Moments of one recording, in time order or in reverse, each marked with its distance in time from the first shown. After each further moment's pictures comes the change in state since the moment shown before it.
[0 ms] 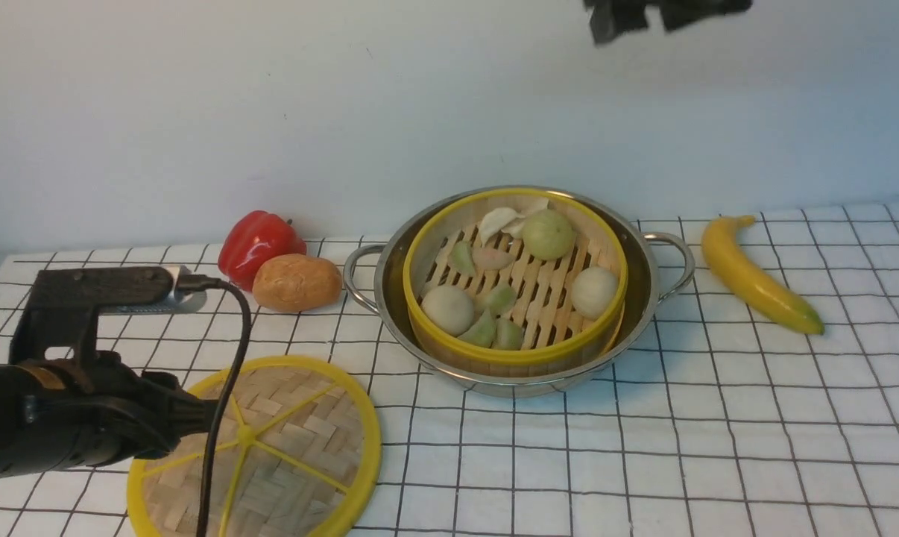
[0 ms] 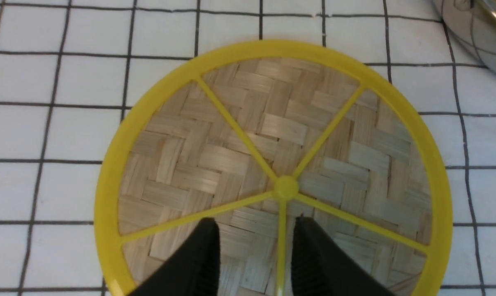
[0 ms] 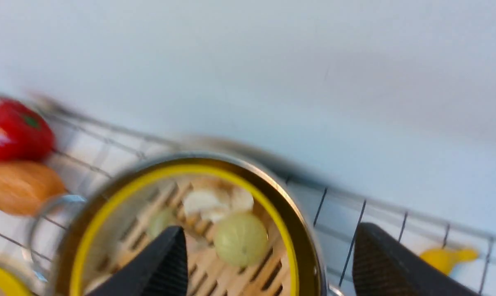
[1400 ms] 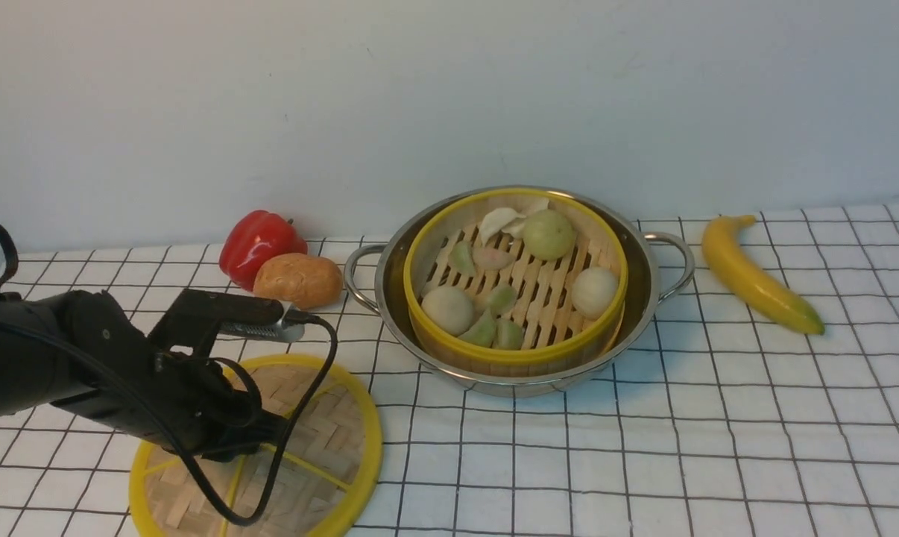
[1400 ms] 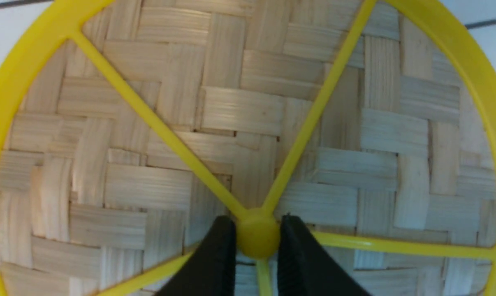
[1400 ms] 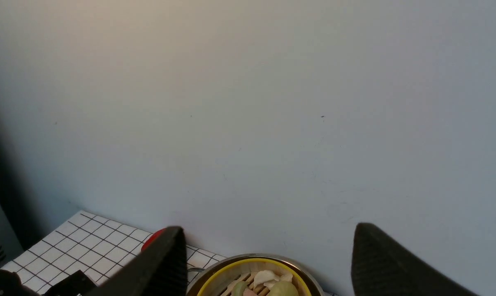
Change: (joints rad) right arm 0.000 -0.980 0.431 0.086 0.008 -0.077; left arm -0.047 0.396 -0.195 -0.003 0.080 0.172
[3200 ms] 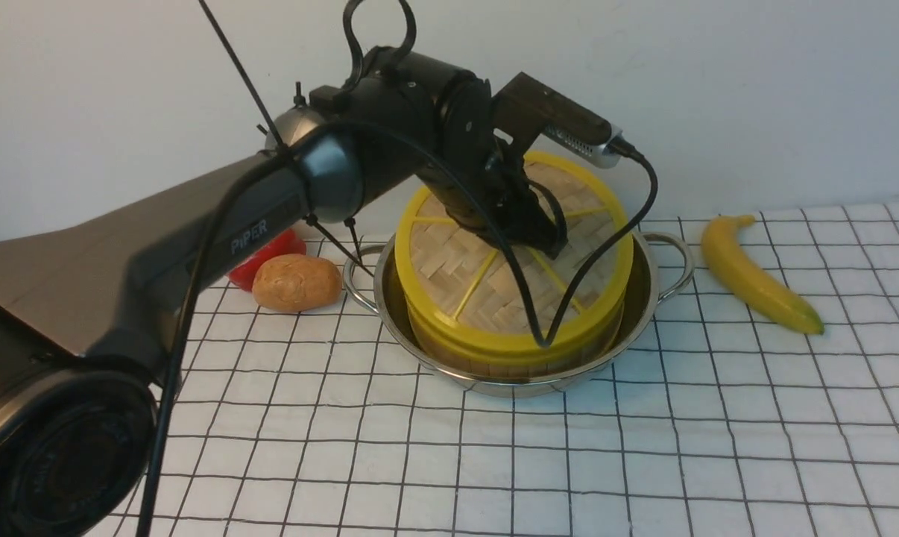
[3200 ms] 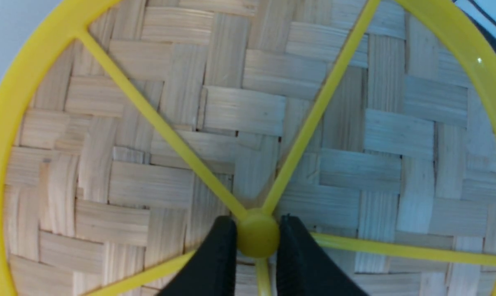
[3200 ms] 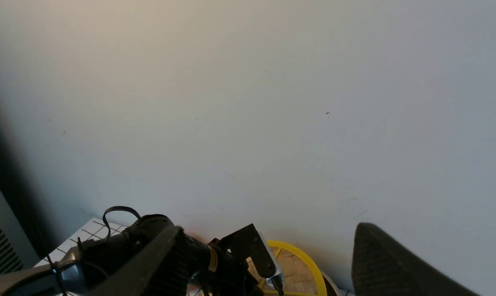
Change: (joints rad) right arm 0.000 -0.002 0.002 0.013 0.000 0.049; left arm -0.465 0.479 -1.056 0.349 0.313 -0.215
